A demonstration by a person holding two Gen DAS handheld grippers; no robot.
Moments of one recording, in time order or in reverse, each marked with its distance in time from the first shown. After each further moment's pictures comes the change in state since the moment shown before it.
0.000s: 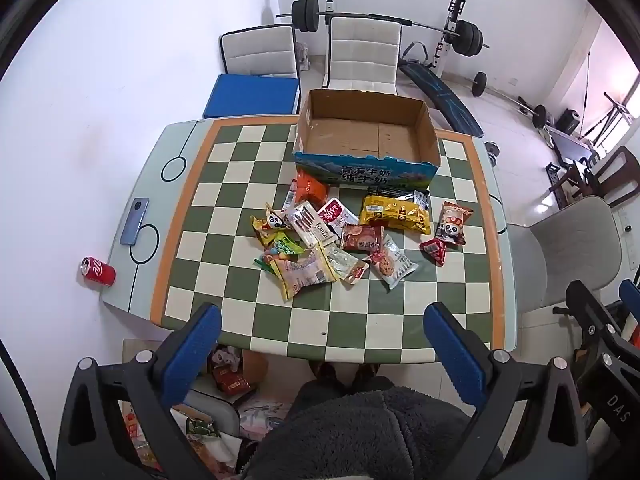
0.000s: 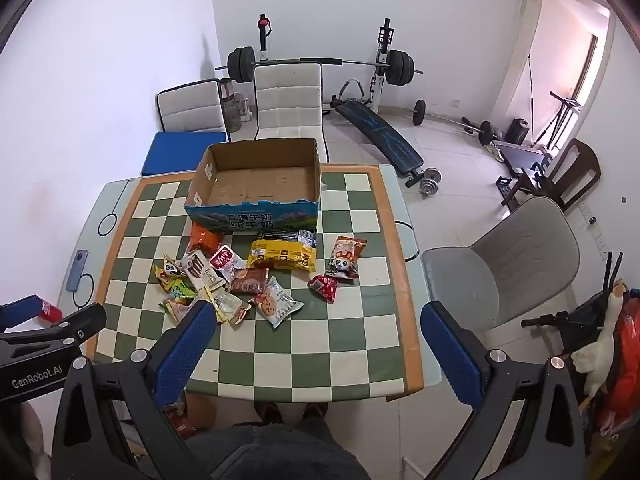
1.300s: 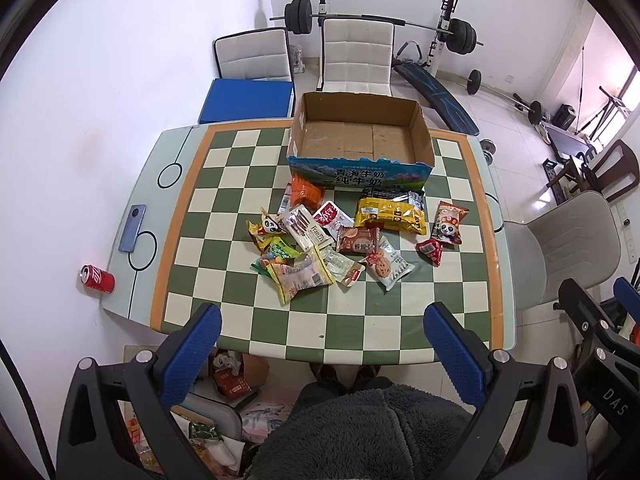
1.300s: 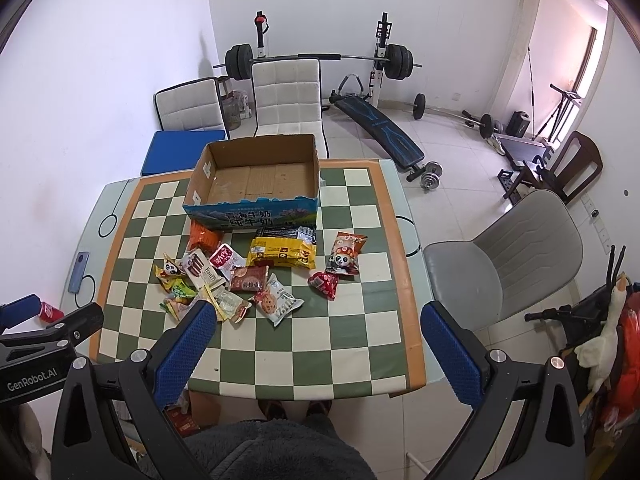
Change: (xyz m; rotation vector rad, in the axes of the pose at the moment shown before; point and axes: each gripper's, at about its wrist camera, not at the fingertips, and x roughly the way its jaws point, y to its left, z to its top) left arm -0.003 -0.007 0.004 0.001 0.009 0.006; right arm 0.010 -0.005 0.001 0.017 0.018 0.018
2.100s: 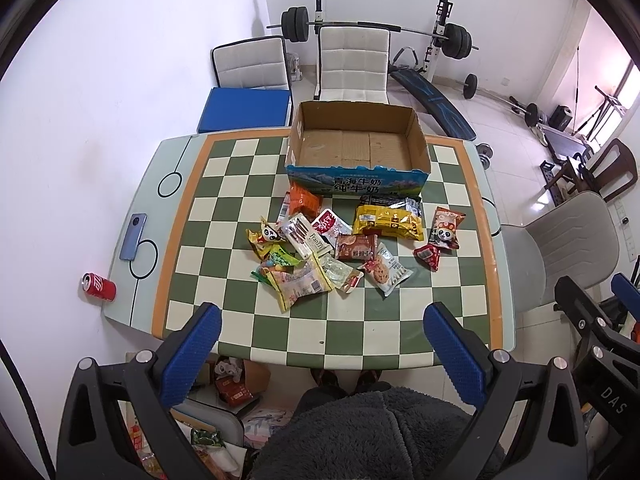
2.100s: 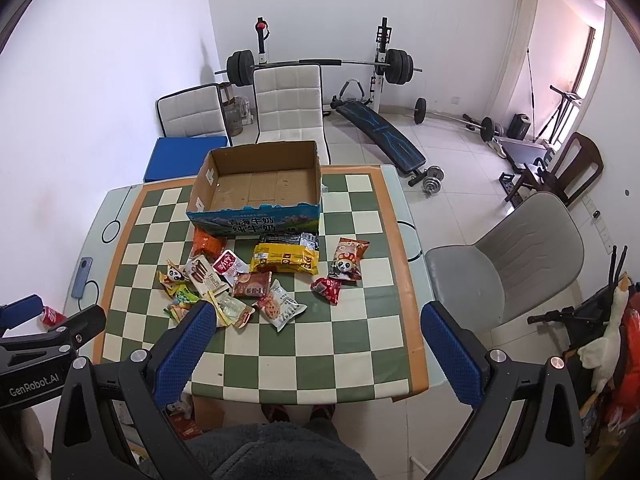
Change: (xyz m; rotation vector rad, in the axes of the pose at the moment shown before) left arm -0.010 -0.001 0.013 0.021 -0.027 -0.009; right arm -0.002 0.002 0.006 -0.001 -0.012 0.003
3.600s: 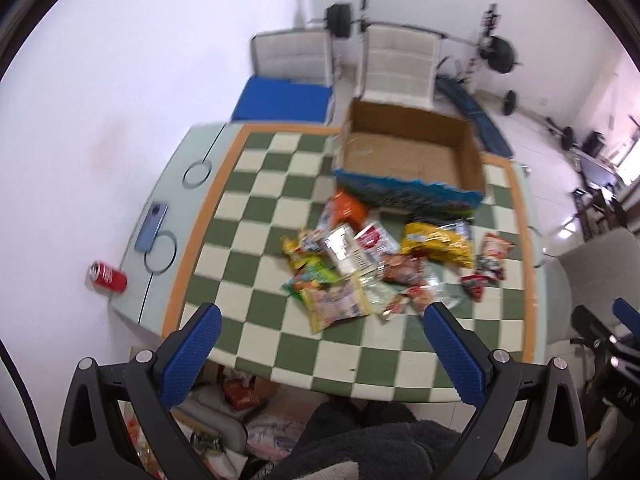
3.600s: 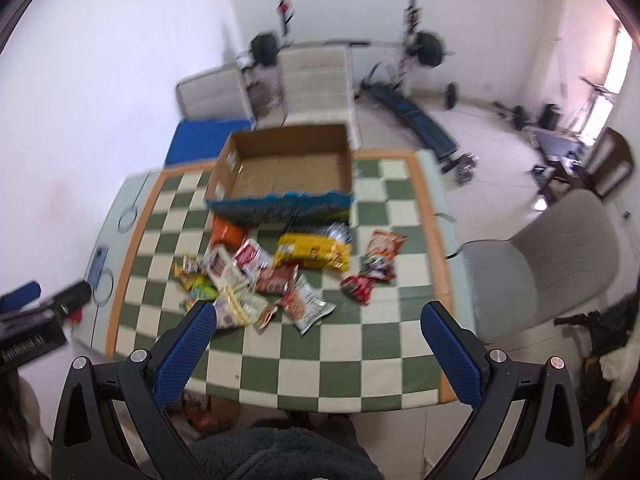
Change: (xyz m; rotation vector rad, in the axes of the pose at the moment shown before) left arm 0.069 0.064 0.017 -0.121 0.018 0.092; right arm 0.072 0.012 0.018 -0.041 0.085 0.131
